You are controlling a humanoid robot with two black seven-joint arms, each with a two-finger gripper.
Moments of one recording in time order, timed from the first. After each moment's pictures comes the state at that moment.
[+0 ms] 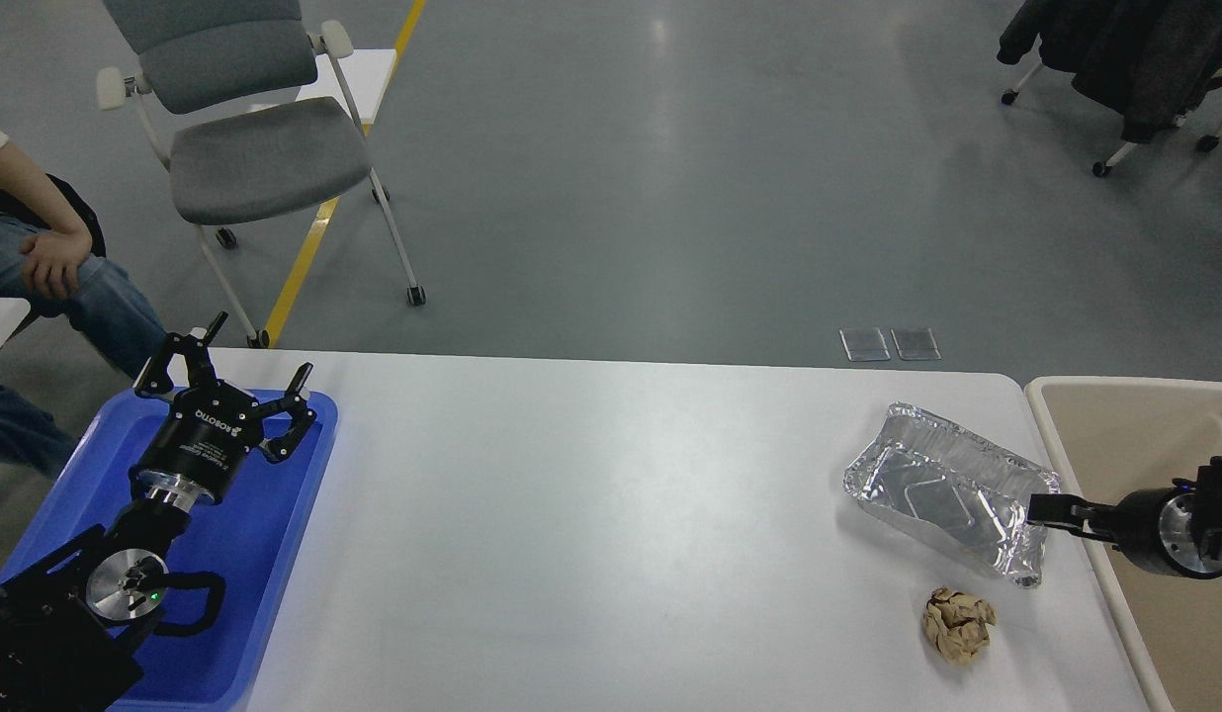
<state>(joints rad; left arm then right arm) -0.51 0.40 -0.77 -0.44 -0.04 -0.79 -0.51 1.22 -0.54 -1.26 0.84 -0.20 -0.04 0.38</state>
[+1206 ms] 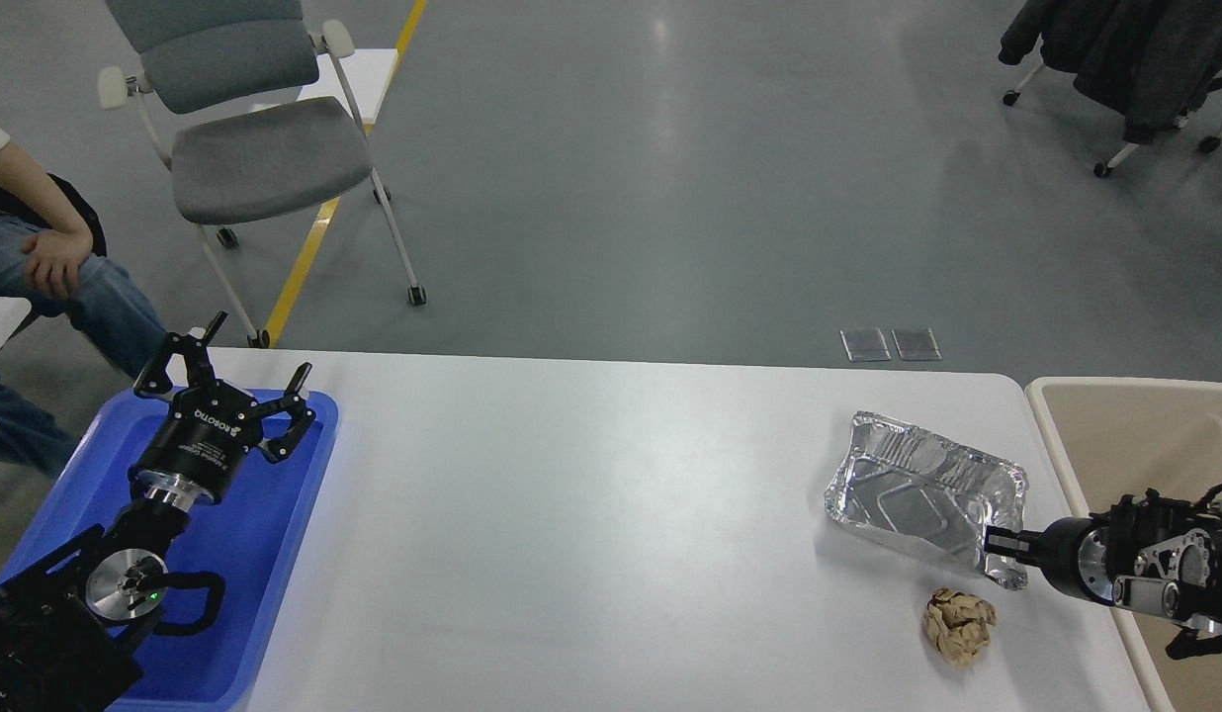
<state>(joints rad) -0.51 0.40 -0.77 -0.44 -0.04 -0.79 -0.51 1.02 -0.42 -1.13 0.68 -0.26 -0.13 0.38</state>
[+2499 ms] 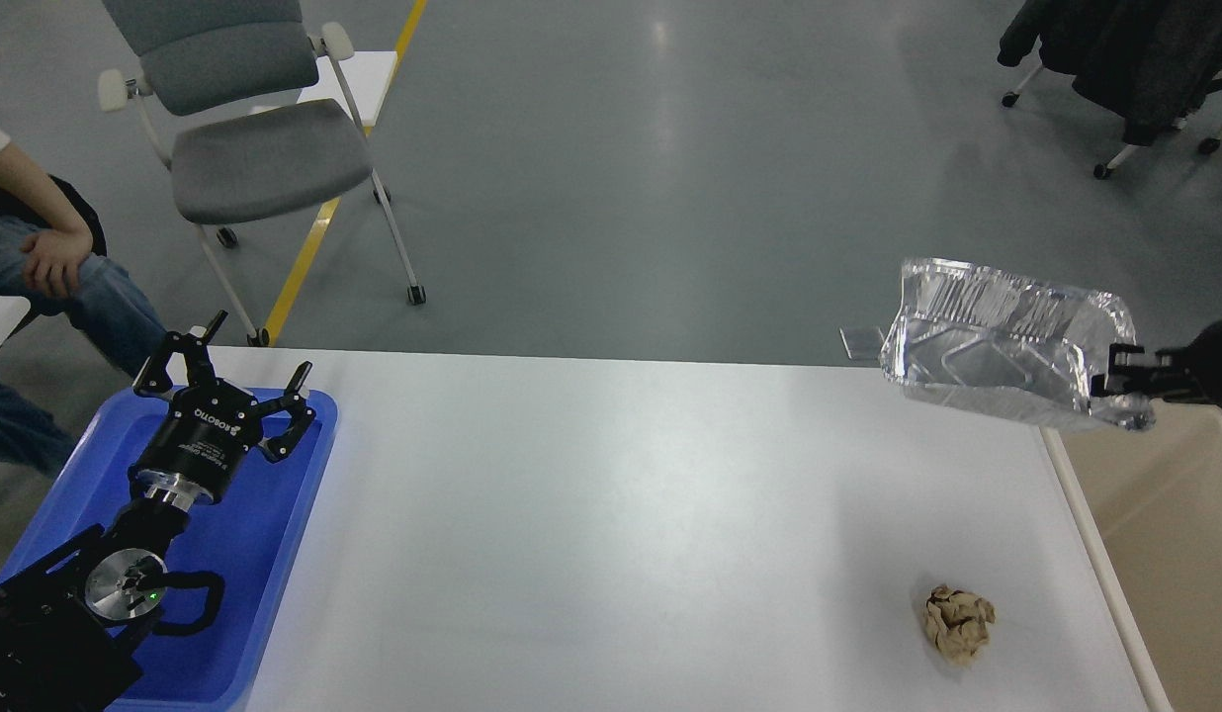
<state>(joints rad) -0.51 0.40 -0.77 -0.44 -0.04 -0.79 -0.51 1.95 -0.76 -1.38 1.21 -0.48 0.22 0.39</state>
